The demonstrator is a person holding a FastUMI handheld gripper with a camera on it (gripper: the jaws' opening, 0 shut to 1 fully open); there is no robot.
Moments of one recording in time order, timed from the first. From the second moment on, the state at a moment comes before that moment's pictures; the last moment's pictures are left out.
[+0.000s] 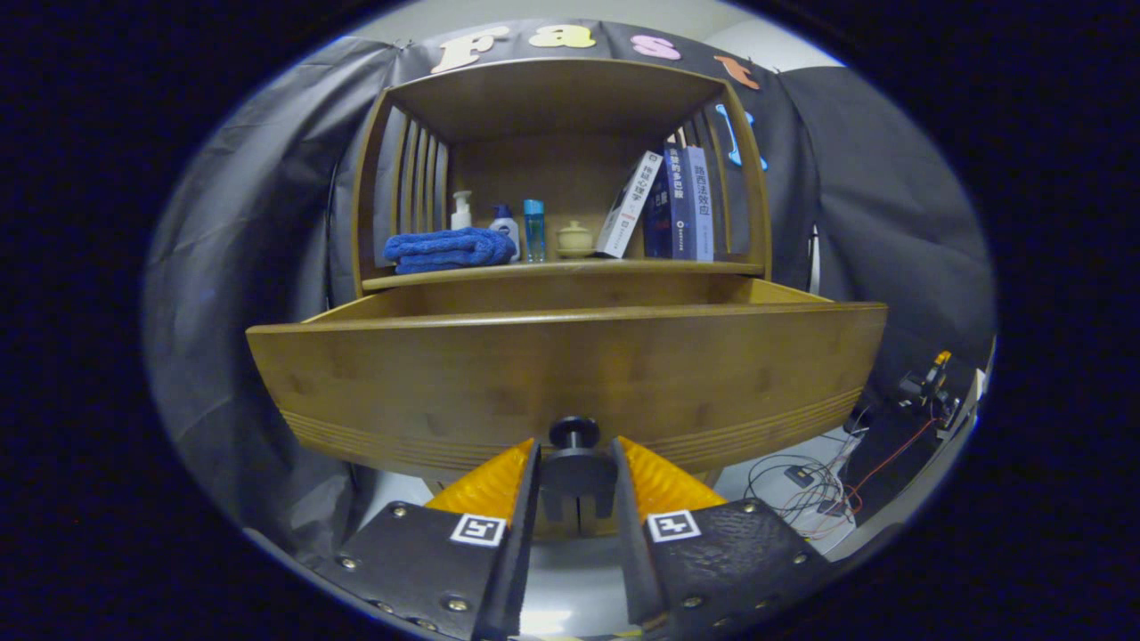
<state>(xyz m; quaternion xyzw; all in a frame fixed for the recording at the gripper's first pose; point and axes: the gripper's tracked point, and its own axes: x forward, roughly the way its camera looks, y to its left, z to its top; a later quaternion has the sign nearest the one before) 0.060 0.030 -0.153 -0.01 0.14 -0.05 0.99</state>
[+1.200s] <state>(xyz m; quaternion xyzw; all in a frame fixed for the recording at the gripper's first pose) 0.152 0.040 -0.075 -0.01 0.20 -0.07 0.98</state>
